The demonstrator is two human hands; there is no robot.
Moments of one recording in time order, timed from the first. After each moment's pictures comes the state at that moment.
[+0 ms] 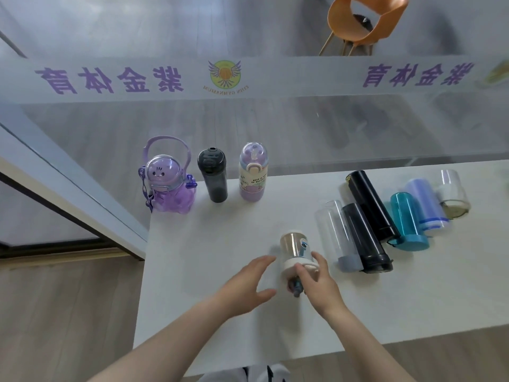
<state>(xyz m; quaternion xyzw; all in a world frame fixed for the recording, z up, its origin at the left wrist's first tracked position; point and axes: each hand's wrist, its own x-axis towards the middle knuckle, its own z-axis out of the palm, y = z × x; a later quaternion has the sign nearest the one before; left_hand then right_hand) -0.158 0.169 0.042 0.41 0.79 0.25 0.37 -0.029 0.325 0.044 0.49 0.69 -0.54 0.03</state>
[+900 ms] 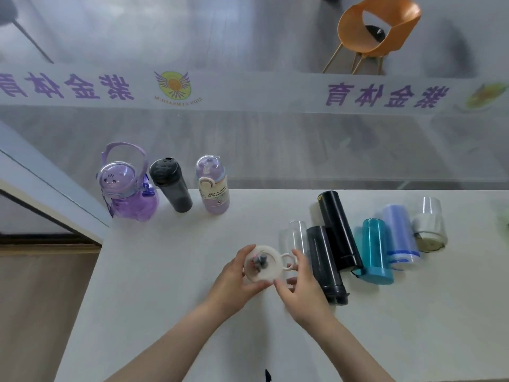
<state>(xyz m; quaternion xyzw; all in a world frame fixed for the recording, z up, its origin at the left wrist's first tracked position) -0.118 0.296 0.052 0.20 0.80 0.46 0.32 -0.006 0.438 0.070 0.32 0.82 -0.48 0.04</state>
